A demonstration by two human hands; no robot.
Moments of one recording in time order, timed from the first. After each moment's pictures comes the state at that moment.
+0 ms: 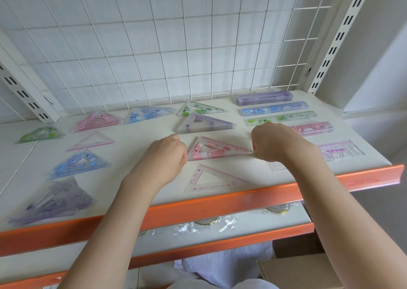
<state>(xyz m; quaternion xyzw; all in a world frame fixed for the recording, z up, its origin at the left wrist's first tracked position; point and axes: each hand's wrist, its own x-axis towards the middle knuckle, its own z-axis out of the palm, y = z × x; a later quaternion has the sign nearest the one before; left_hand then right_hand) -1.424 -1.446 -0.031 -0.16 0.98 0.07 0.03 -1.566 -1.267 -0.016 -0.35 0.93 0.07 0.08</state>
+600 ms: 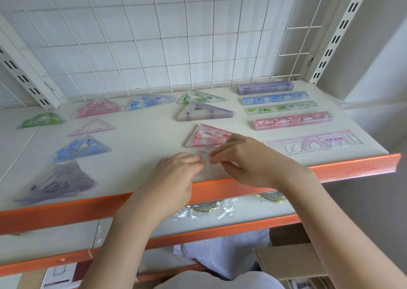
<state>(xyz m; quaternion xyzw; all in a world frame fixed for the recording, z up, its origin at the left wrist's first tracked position) -1.375 -1.408 -0.051 -0.04 0.99 0.13 -0.01 -1.511 -1.262 -0.043 -0.60 0.79 -0.13 0.07</state>
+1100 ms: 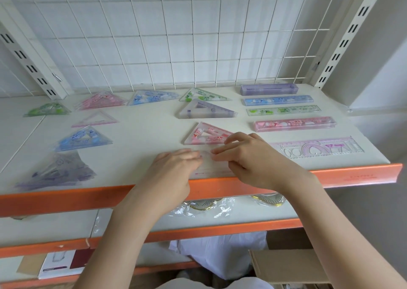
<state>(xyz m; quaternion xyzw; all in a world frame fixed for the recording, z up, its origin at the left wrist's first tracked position) -1.376 -1.395 -0.040 -0.09 0.99 0.14 0.00 -1.517 -1.252 -0.044 -0.61 0.78 -0.13 0.03</state>
